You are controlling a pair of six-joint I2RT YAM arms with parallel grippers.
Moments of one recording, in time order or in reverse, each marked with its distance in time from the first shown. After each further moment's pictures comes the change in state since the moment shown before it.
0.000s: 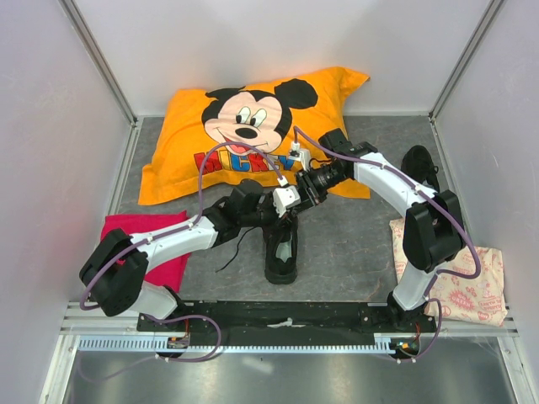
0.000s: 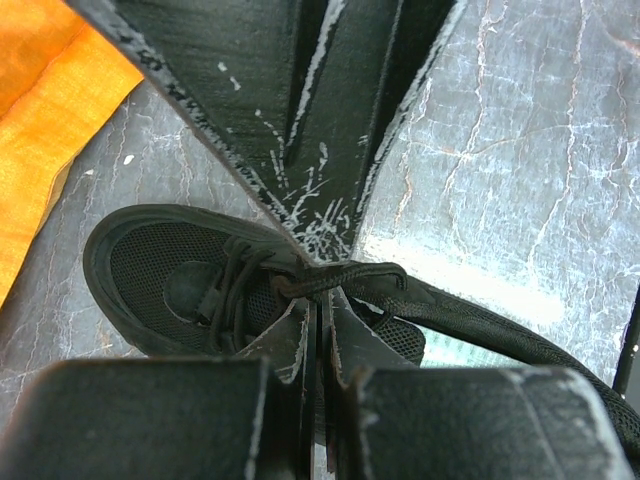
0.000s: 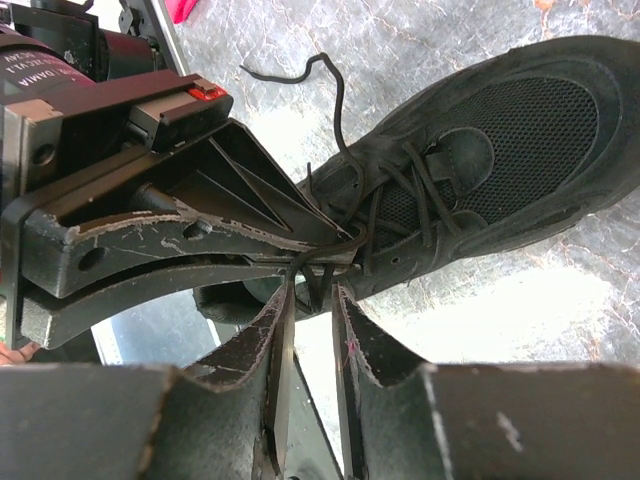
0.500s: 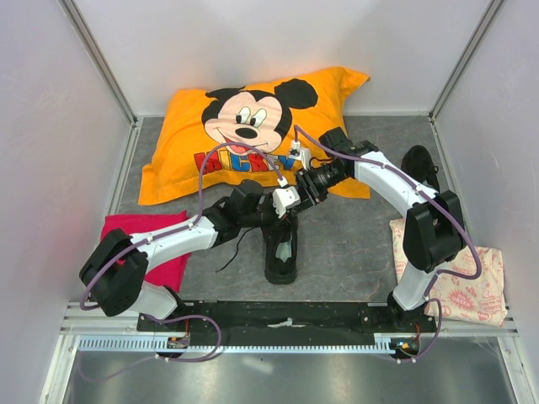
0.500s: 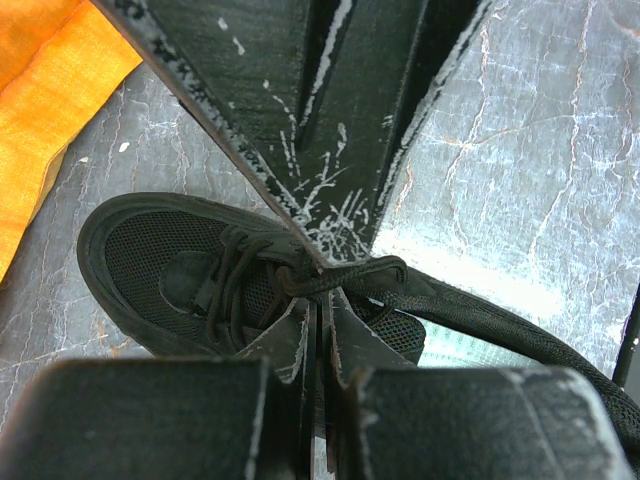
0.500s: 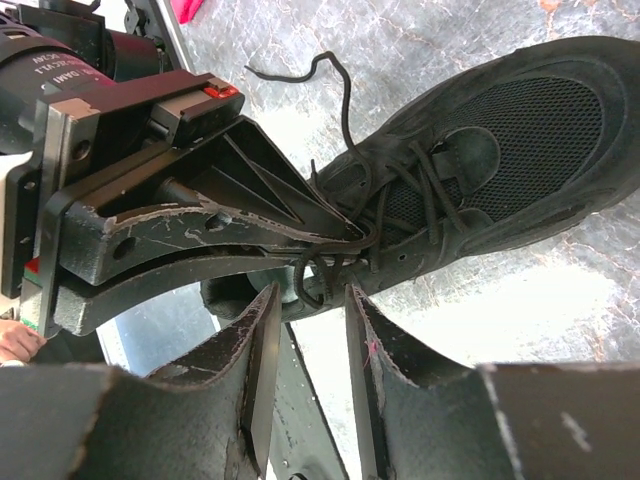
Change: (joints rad) left arm 0.000 0.000 0.000 -0.021 -0.006 0.000; right arm -0.003 -0.002 0.017 -0.021 -0.003 0.000
